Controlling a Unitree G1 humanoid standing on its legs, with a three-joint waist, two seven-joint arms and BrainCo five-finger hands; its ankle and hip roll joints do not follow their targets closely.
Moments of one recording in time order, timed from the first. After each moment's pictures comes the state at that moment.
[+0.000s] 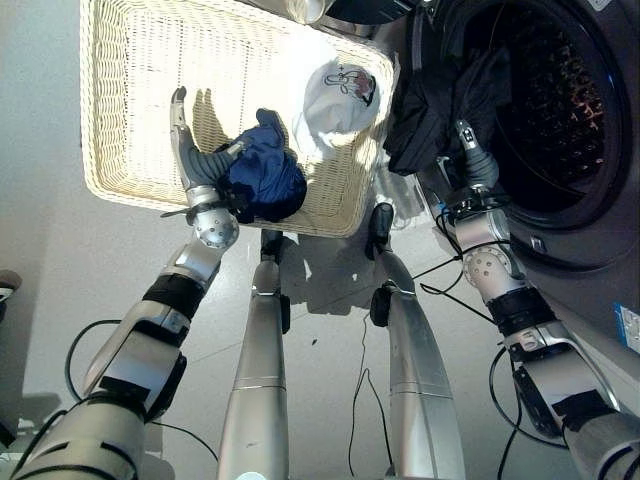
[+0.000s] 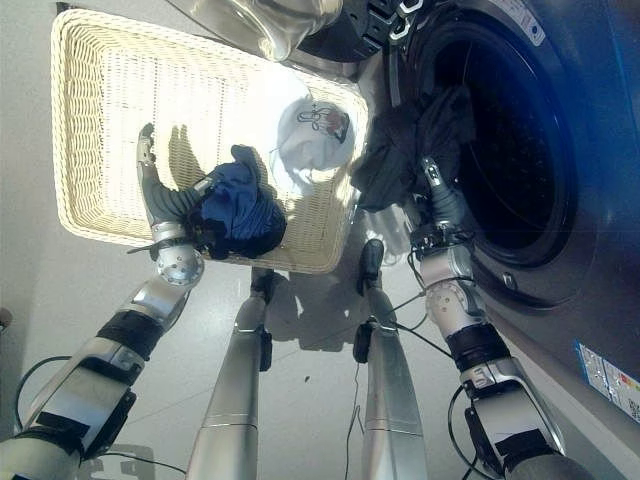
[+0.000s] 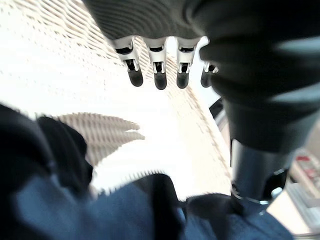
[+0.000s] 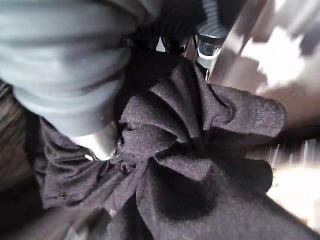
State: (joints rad) left arm -0.91 0.57 -0.40 0.79 -0.10 -0.40 0.81; right arm -0.81 -0.47 0.19 0.64 1.18 -0.25 -0.15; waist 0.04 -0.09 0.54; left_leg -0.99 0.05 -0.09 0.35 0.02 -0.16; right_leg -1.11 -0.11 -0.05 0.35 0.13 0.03
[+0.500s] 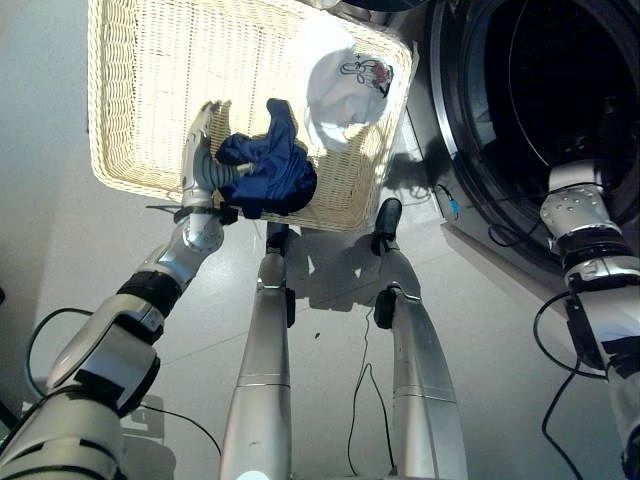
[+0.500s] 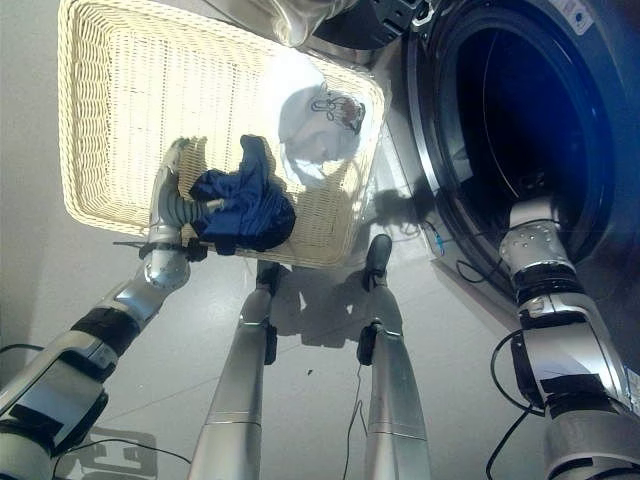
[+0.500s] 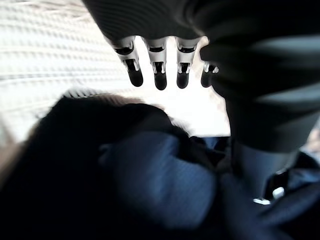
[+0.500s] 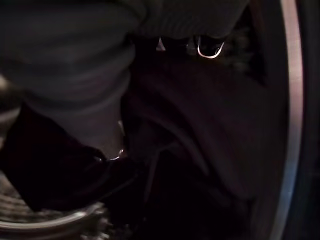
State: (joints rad) left arm -0.87 0.72 -0.61 0.80 -0.05 -0.40 0.61; right arm -1.10 -0.73 0.15 0.92 1.39 -0.46 -0.51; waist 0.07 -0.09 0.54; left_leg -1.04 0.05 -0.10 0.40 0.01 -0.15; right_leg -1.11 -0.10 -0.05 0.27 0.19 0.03
